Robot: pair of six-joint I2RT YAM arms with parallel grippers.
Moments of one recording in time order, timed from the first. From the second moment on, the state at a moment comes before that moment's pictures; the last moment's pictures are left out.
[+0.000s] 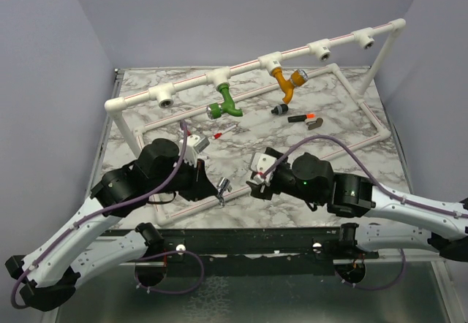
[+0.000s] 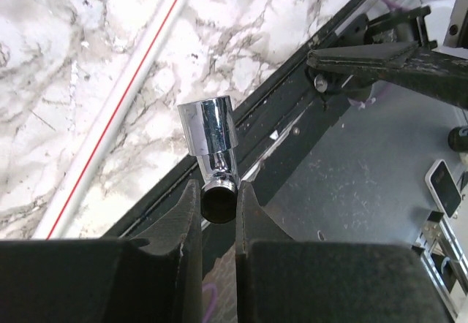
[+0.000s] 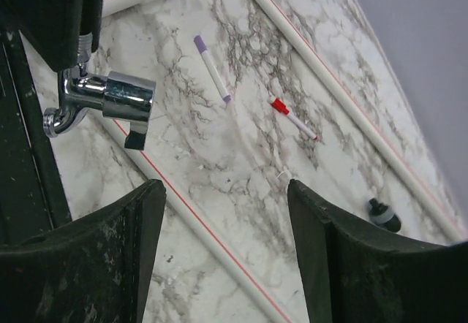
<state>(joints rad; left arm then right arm) -0.83 0.77 1.03 -0.90 0.29 -0.47 1.27 0.99 0.98 -0.33 0.22 -0.44</state>
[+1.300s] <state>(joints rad) -0.83 0.47 0.85 -0.18 0.22 -0.55 0.85 1.04 0.72 0.50 -0.57 0.86</state>
